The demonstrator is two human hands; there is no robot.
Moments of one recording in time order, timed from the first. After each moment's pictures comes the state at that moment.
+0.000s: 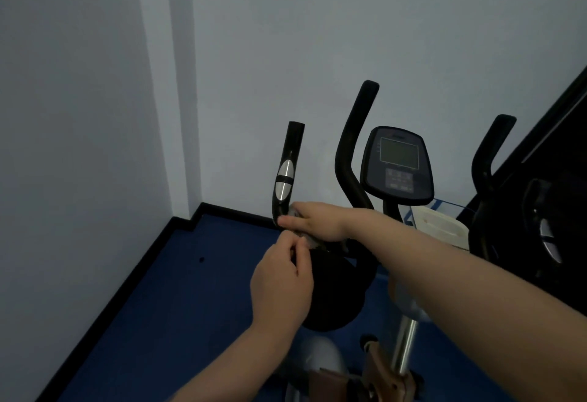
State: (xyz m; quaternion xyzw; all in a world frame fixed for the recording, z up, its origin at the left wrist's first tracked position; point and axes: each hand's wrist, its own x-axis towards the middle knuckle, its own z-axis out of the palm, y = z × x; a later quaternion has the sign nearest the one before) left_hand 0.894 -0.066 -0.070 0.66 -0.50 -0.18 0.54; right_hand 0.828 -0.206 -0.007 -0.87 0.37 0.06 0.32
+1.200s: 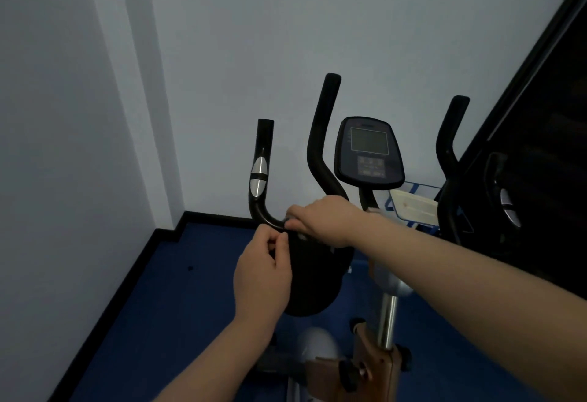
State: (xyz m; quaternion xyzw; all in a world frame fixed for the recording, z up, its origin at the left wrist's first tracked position) left_hand 0.896 -0.064 -0.071 0.63 -0.50 -0.20 0.56; right_hand 0.782 -0.191 -0.010 -0.93 0.34 0.10 -0.09
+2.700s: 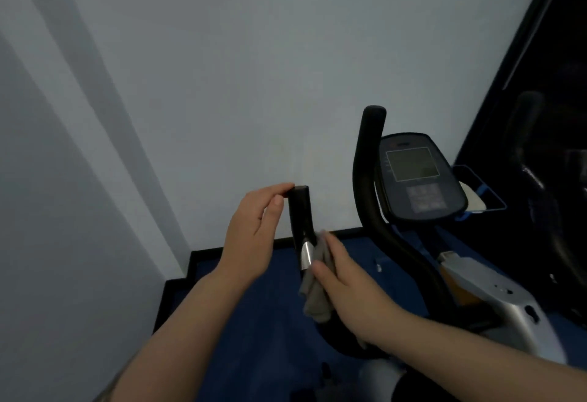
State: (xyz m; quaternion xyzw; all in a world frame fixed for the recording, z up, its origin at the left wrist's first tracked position) left_hand 1.044 -0.271 -0.006 0.47 -0.69 -0.25 0.49; right_hand 0.882 -0.205 -0.012 -0.59 0.53 -0.32 0.52
